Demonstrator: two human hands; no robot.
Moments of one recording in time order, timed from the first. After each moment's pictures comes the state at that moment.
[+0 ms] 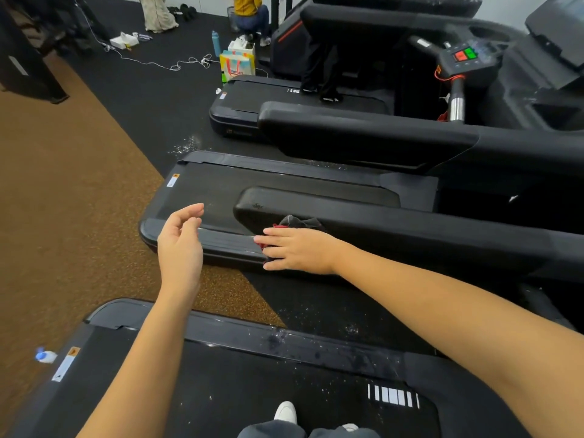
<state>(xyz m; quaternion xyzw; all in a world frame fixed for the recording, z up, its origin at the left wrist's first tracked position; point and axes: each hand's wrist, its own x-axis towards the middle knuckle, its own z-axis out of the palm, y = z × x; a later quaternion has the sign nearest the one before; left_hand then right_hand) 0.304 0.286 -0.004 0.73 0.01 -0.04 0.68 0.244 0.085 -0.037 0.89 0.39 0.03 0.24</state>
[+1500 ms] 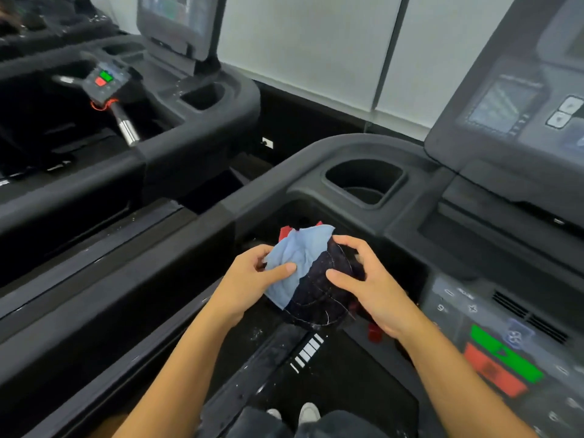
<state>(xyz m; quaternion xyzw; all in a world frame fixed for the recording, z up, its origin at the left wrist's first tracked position) 0.019 -0.010 0.027 0.58 -0.51 -0.53 0.35 -0.188 0.008 0.033 0.52 -0.51 0.37 -0.57</state>
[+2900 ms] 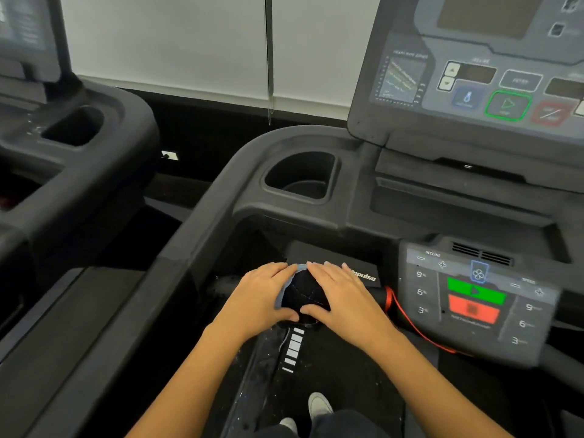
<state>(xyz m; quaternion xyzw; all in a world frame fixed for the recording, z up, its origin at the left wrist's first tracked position) 0.006 -0.084 -0.019 0.31 -0.93 -0.20 0.04 -0.154 0.012 -0.005 0.67 -0.72 0.11 -0.15</state>
